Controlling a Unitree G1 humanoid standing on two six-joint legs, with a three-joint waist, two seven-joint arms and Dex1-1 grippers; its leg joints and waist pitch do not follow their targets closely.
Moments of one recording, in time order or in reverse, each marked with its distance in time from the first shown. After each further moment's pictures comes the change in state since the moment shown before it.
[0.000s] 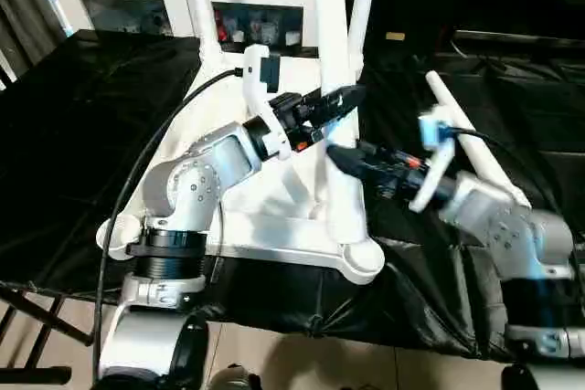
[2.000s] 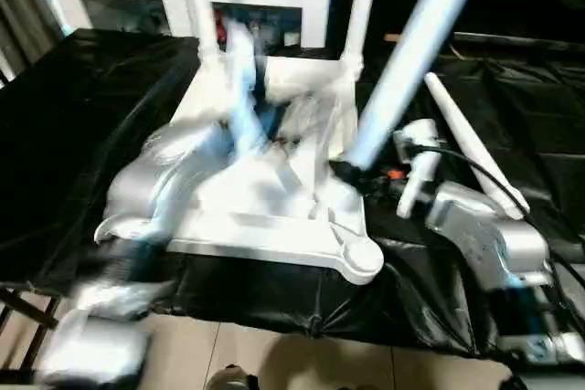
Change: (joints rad) left arm 0.118 0.331 -0.241 -0.046 0.209 -0.393 -0.501; right arm 0.094 0.054 -0.023 0.049 -0.137 -0.206 -0.197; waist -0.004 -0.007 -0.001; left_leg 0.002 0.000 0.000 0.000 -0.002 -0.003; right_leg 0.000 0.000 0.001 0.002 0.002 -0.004
